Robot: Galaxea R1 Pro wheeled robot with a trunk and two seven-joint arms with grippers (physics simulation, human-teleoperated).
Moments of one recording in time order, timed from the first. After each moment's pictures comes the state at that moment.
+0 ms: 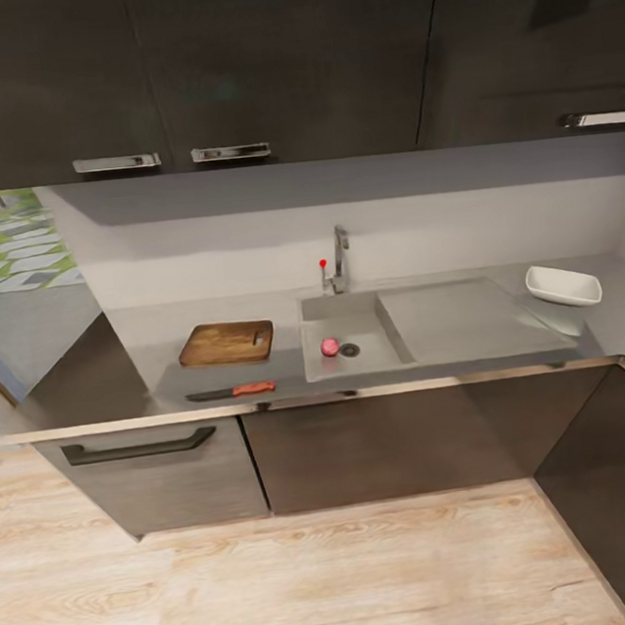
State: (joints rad) left arm 0.00 0.00 0.01 -0.37 0.01 -0.24 -0.01; right arm -0.09 0.00 -0.03 -0.50 0.15 -0.35 0.14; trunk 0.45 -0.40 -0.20
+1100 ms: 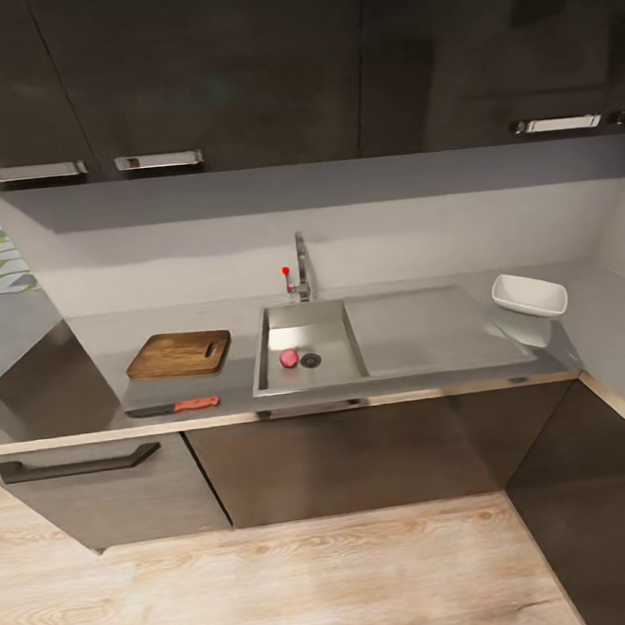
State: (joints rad) left arm 0.00 0.00 0.01 -0.37 0.01 -0.24 -0.01; right arm -0.09 0.00 -0.02 -0.49 0.16 -0.43 0.04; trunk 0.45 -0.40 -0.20
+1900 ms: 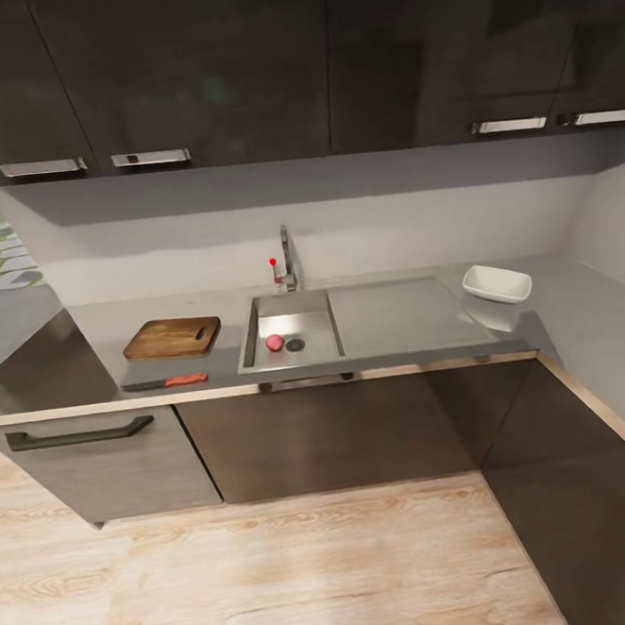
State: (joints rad) left arm 0.00 -0.01 0.01 -0.37 0.01 -0.24 -0.01; right arm -0.09 0.01 -0.02 -0.48 0.16 -0.43 0.03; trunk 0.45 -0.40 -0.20
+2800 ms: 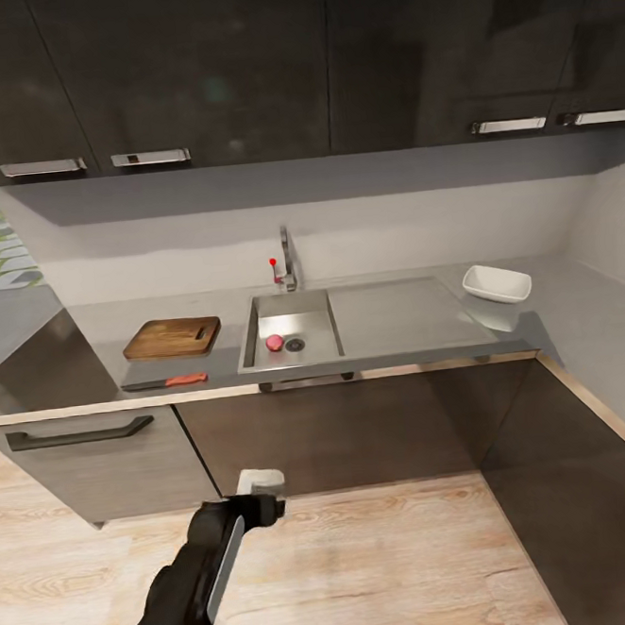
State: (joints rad) left arm -0.43 -0.11 -0.11 -1.12 0.00 0.77 0.03; right arm -0.09 0.00 -0.03 -0.49 0.16 -0.43 0.04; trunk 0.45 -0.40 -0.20
